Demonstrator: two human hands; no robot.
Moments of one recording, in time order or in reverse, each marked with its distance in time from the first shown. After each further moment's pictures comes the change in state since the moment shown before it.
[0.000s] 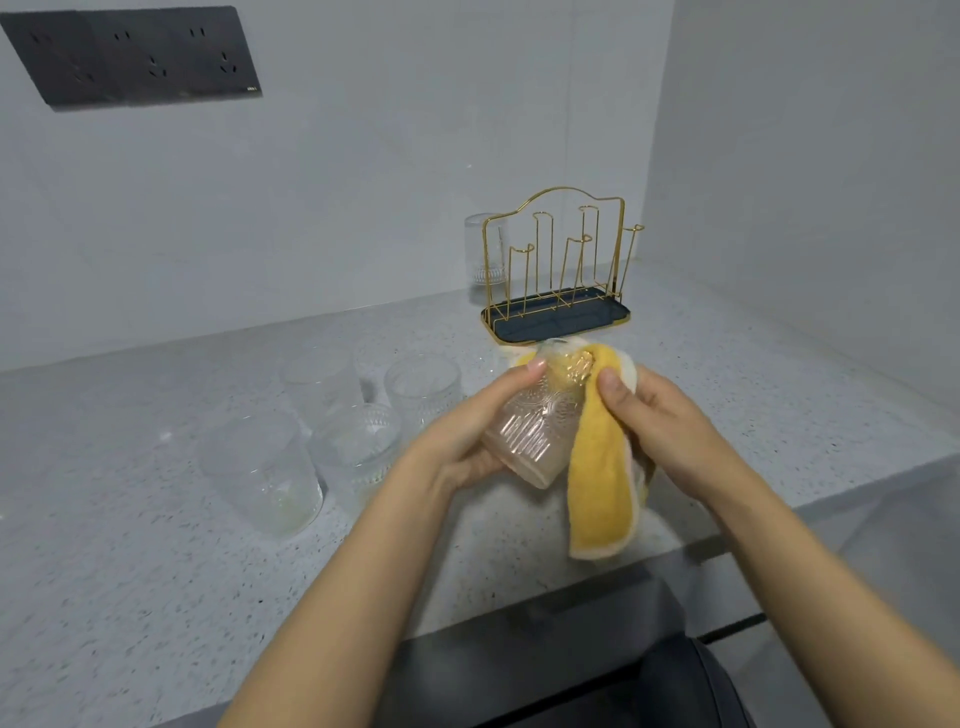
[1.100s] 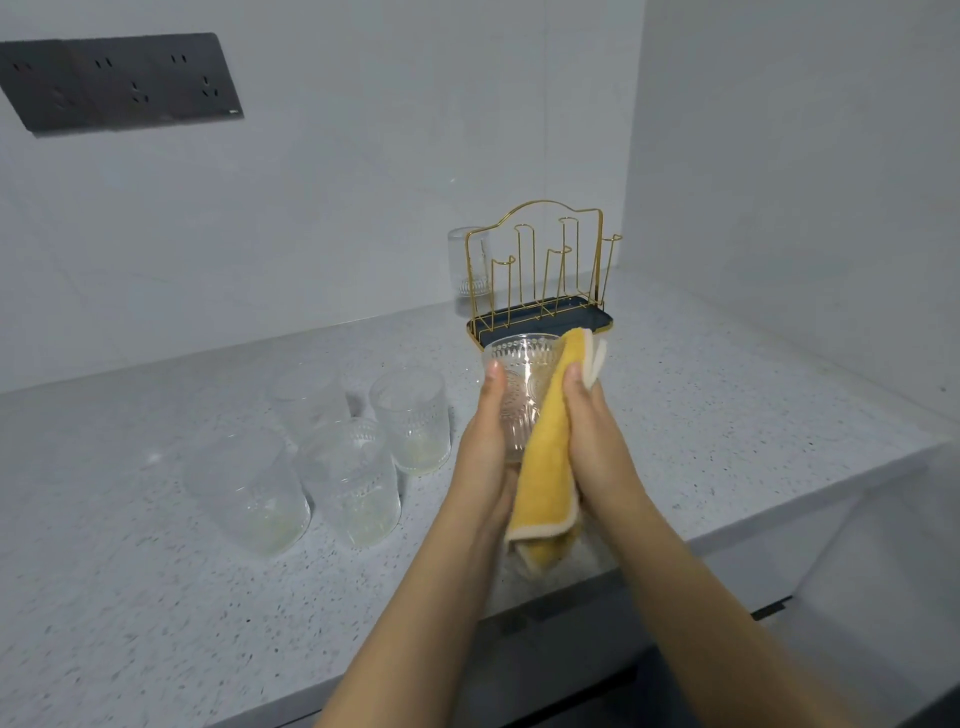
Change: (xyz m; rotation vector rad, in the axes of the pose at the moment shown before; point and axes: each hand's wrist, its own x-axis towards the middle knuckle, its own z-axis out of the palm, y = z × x) left_hand 0.003 -0.022 0.043 -0.207 0.395 0.185; right_hand 0.011 0.009 0.052 0.142 0.391 0.276
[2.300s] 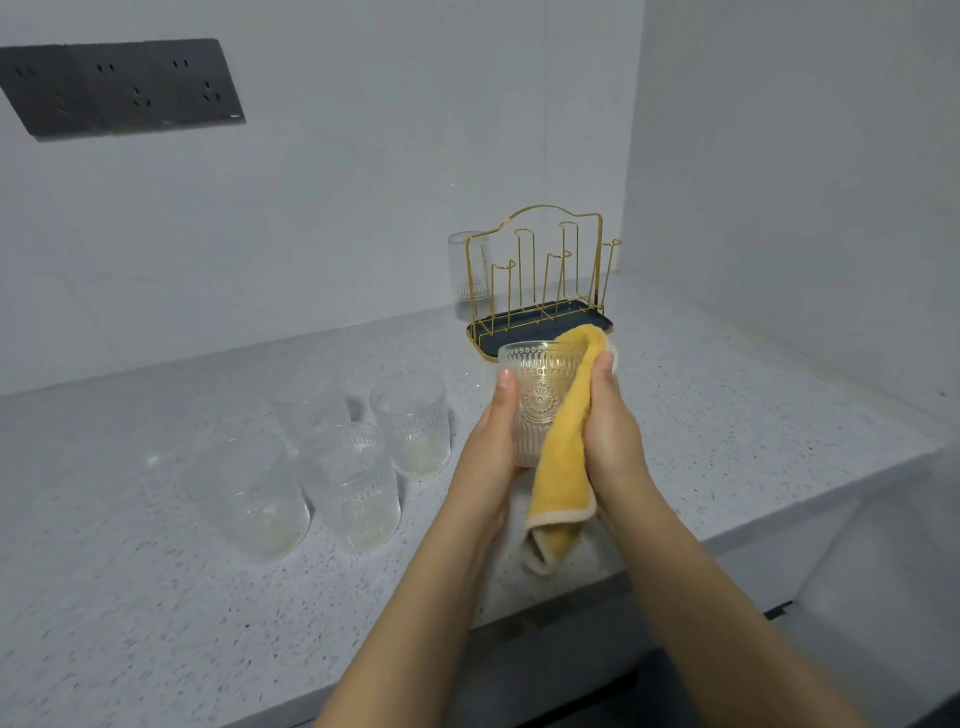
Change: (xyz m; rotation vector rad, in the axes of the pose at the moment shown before) left_hand -0.012 0.003 0.002 0.272 -0.013 0.086; right_hand 0.005 -0.016 -0.004 0.124 0.093 0.099
